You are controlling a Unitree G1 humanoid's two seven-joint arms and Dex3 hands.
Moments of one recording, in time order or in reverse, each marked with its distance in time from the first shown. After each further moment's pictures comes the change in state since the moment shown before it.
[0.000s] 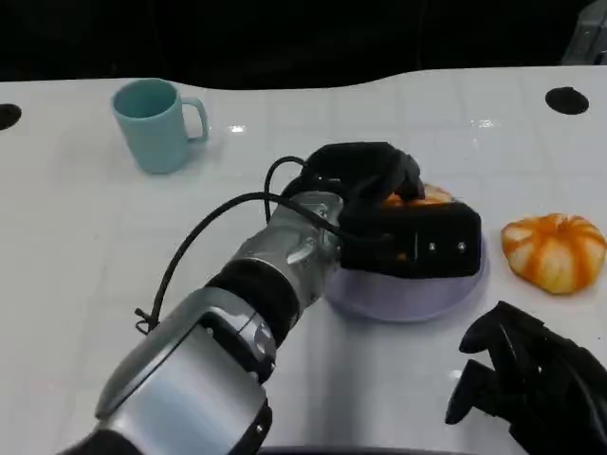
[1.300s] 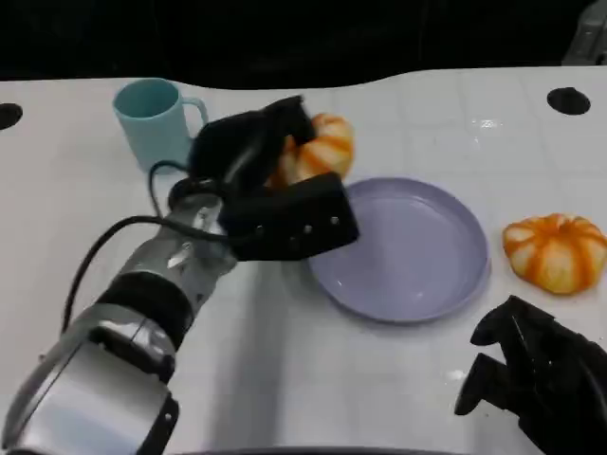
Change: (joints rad) left arm 0.107 0.221 0.135 -0.075 -0.068 -0.256 0.248; right arm -0.026 -0.002 -0.039 0.024 0.019 0.019 0.003
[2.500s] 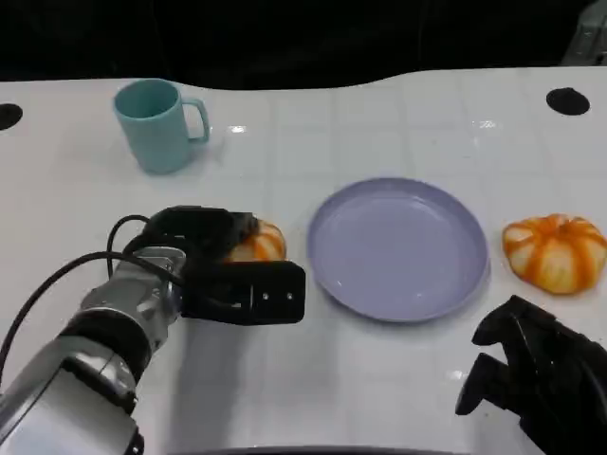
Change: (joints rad) left arm 0.099 0.099 -0.111 0.072 0.160 0.172 -0.290; right arm 0.007 0.001 -0.002 -0.013 0.003 0.000 -0.002
